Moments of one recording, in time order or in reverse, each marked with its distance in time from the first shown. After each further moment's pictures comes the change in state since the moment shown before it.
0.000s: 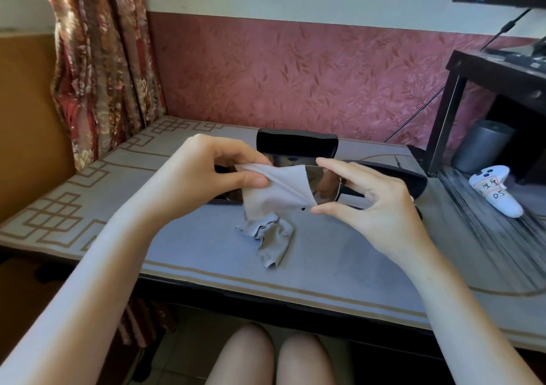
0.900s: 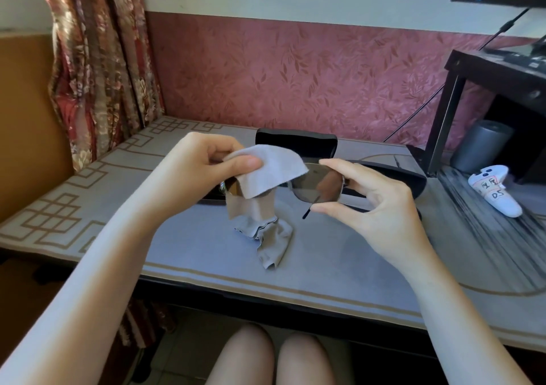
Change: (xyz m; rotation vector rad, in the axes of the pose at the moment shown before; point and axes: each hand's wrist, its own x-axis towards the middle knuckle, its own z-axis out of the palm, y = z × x) left_hand 0.002 -0.002 0.000 0.017 0.066 -0.054; right_hand -0.003 -0.006 0.001 0.117 0.030 0.031
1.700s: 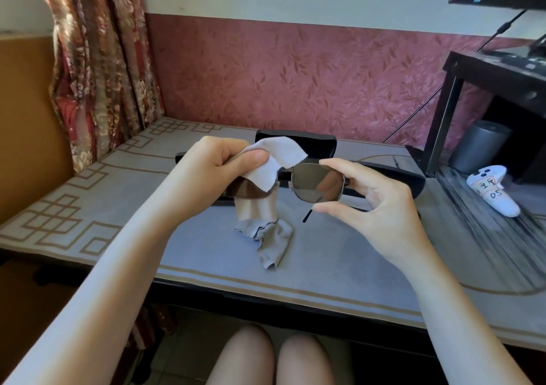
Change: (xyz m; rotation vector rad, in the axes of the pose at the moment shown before) left_hand 0.002 0.001 0.011 -0.035 -0.008 -0.020; right_hand 0.001 -0.004 -0.002 0.051 -0.011 0.035
